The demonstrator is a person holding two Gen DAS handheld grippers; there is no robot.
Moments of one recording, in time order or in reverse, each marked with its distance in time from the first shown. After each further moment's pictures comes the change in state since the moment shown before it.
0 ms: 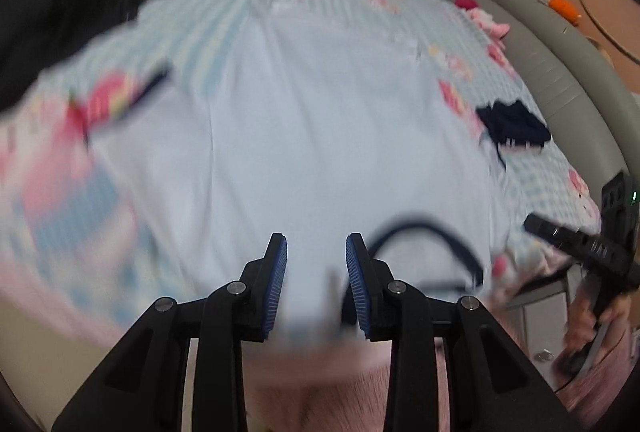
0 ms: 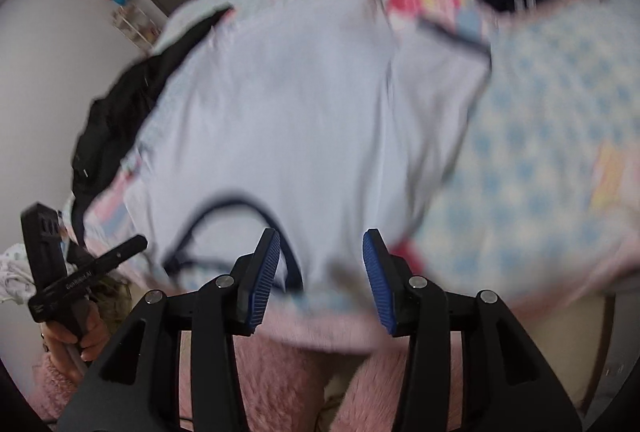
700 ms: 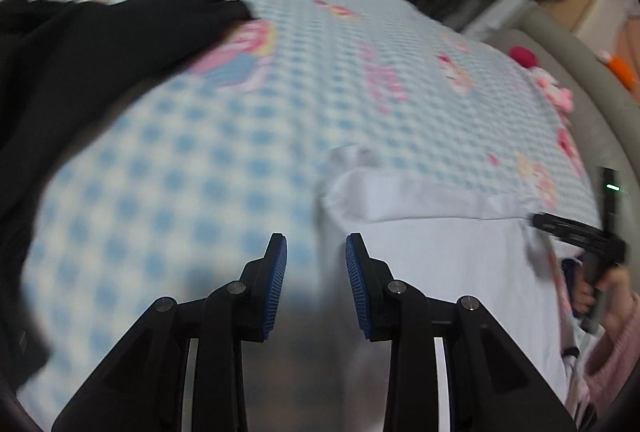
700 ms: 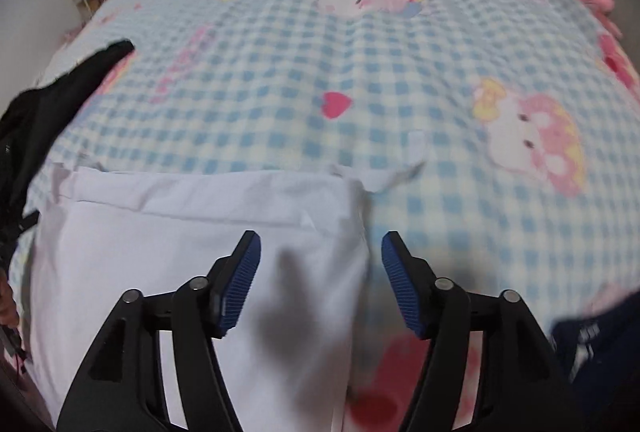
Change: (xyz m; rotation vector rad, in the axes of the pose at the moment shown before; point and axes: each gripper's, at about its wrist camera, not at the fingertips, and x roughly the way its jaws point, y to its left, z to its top) left arm 0.209 0.119 0.292 -0.006 -0.024 -0.026; right arm 0.241 -0.022 0.340 -0.207 0.061 -0.326
